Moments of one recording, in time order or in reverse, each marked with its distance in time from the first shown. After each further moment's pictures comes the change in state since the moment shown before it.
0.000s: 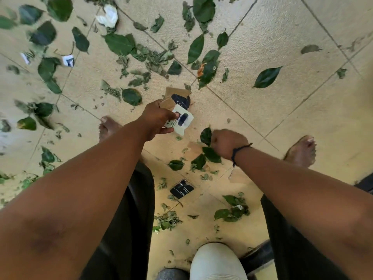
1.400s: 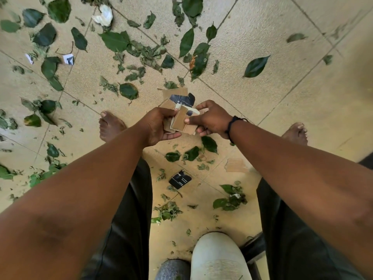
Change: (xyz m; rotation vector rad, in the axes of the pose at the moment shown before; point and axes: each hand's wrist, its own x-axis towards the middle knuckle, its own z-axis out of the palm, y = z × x) left_hand -0.040 -0.023 0.017 -0.157 -0.196 -0.123; right_hand -0.026 -0.034 -0.049 1.163 -0.110 0.080
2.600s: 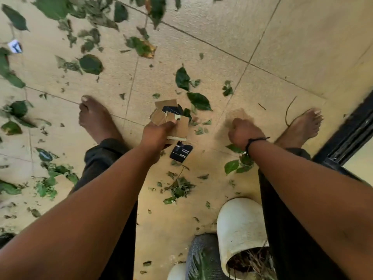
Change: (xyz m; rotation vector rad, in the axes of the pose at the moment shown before) left_hand -0.005 -0.140 0.014 0.281 0.330 0.049; right_hand -0.037 0.238 0.004 -0.656 0.361 0.187
